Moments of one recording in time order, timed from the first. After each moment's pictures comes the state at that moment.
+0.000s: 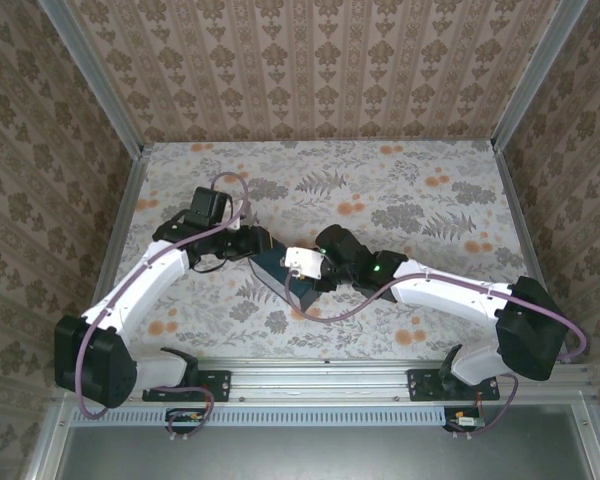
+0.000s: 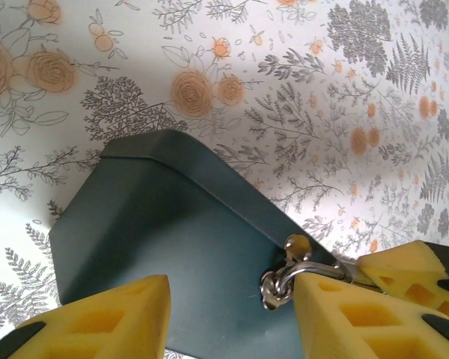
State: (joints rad) left arm -0.42 1.27 1.00 -0.68 0.46 -0.51; right arm 0.89 1.43 0.95 -0.24 0.03 -0.65
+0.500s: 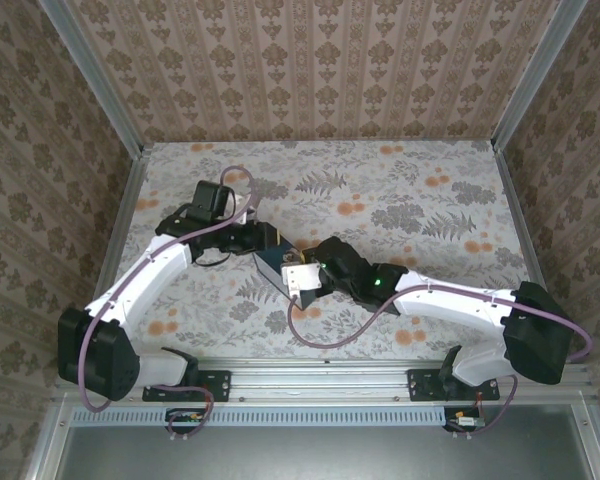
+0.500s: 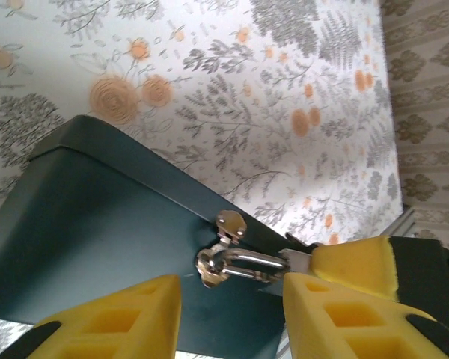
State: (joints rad) left arm -0.42 1.30 1.04 -0.62 0.63 -0.45; right arm 0.96 1.38 0.87 -0.09 0.24 -1.00
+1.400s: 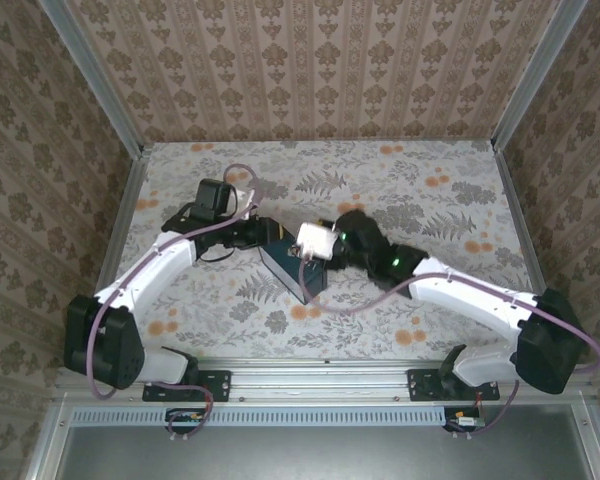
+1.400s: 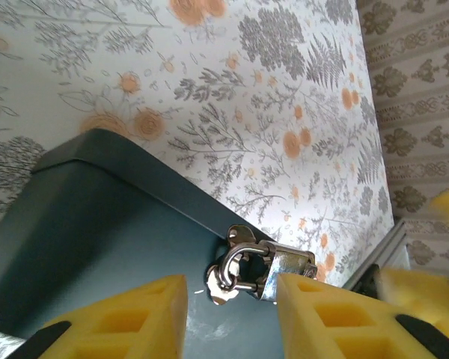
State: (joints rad) left arm -0.40 1.35 1.01 -0.50 0.64 -0.46; right arm 0.77 1.33 1.01 -0.20 0.08 -0.61
